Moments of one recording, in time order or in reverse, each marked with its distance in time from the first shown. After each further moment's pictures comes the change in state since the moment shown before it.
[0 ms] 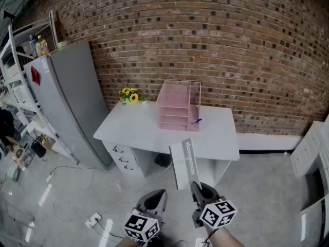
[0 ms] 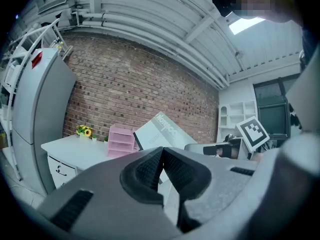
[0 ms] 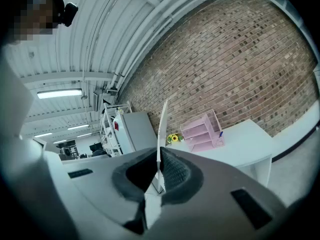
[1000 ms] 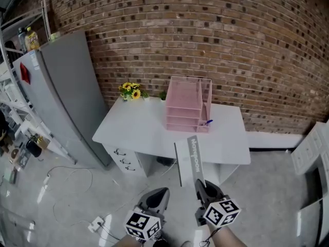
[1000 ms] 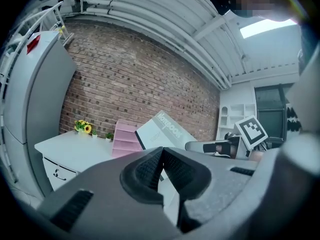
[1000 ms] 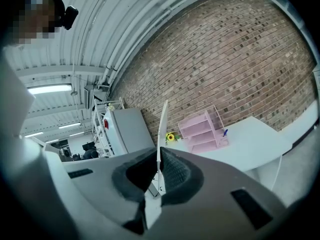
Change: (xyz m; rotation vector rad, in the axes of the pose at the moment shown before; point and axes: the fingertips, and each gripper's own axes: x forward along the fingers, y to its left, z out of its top) left arm 0.043 0.116 0.002 -0.037 0.041 -0.056; right arm 0.114 -0.006 -0.004 0.004 0.018 -0.078
